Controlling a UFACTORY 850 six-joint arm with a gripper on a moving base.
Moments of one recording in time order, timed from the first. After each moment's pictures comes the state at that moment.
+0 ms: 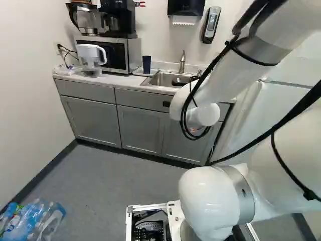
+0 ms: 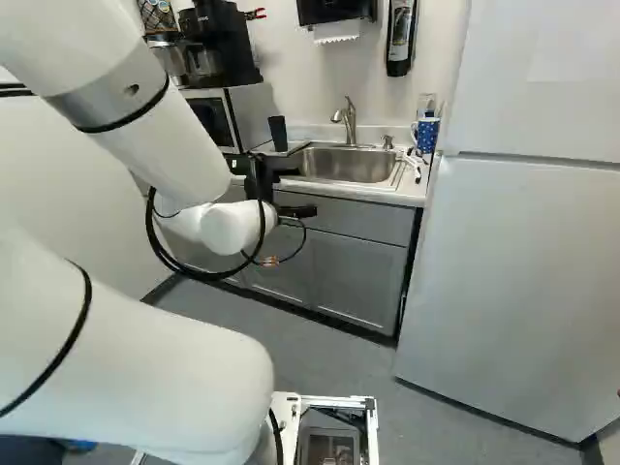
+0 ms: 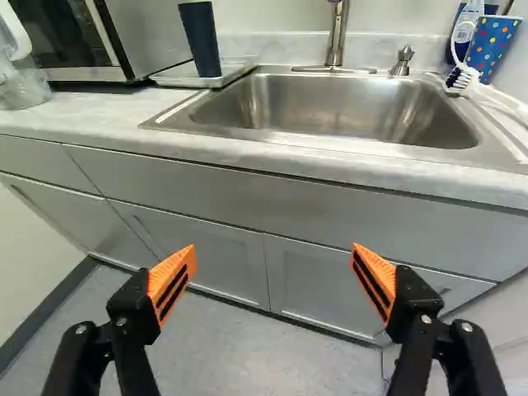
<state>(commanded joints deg) -1.3 16.1 -12.8 0.6 37.9 0.6</state>
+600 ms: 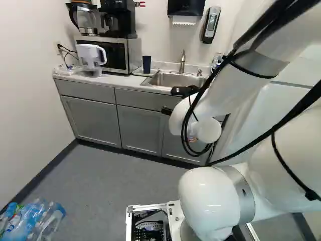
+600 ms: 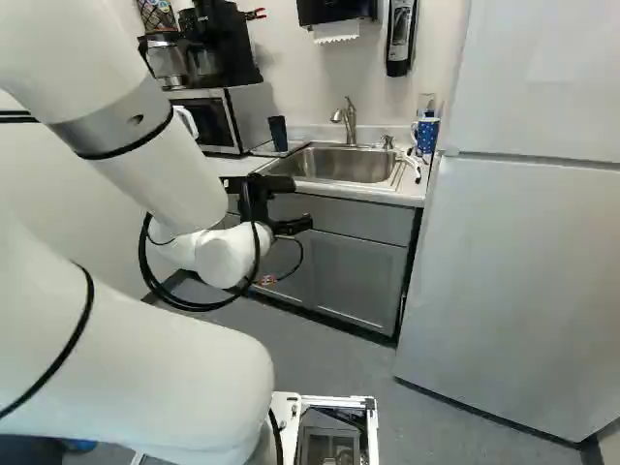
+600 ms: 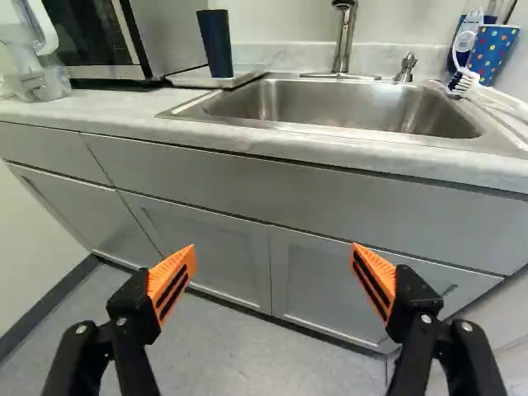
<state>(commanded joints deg) -0.3 16.0 -7.0 0.1 46.9 0.2</state>
